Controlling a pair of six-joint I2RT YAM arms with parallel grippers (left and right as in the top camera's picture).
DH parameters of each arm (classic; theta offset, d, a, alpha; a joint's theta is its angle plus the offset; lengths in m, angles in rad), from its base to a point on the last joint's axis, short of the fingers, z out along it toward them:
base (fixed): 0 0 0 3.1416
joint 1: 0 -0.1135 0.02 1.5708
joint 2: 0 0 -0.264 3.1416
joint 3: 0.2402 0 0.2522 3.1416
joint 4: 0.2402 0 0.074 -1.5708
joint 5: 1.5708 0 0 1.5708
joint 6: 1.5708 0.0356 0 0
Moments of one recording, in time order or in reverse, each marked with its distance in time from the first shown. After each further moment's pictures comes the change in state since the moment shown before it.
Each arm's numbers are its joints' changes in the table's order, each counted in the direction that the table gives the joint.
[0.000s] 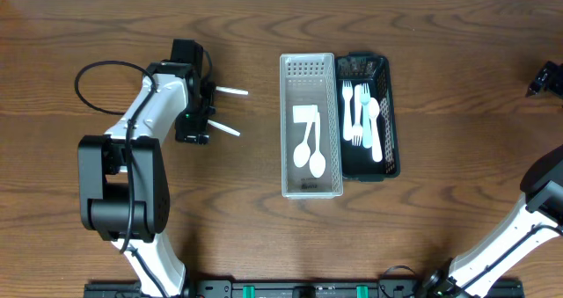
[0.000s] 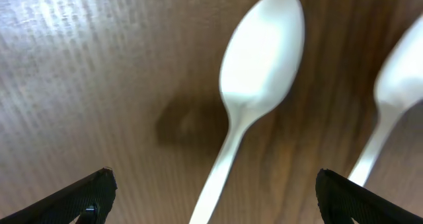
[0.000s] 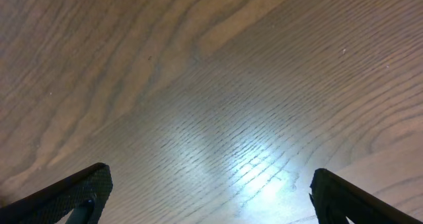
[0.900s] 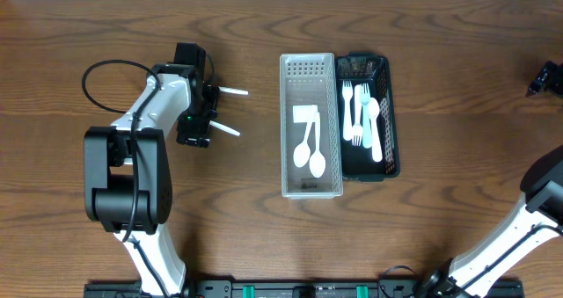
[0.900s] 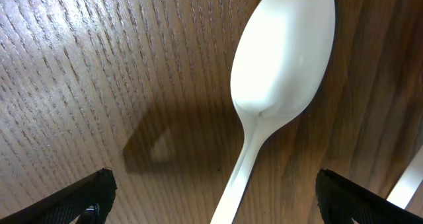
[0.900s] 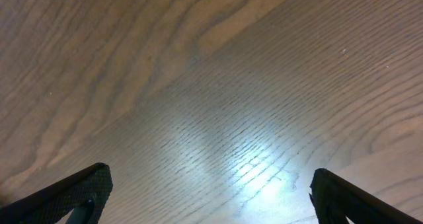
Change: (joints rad) left arm 0.000 0.052 0.000 0.001 0.021 0.061; right arm 0.000 0.000 0.000 0.000 0.000 0.000
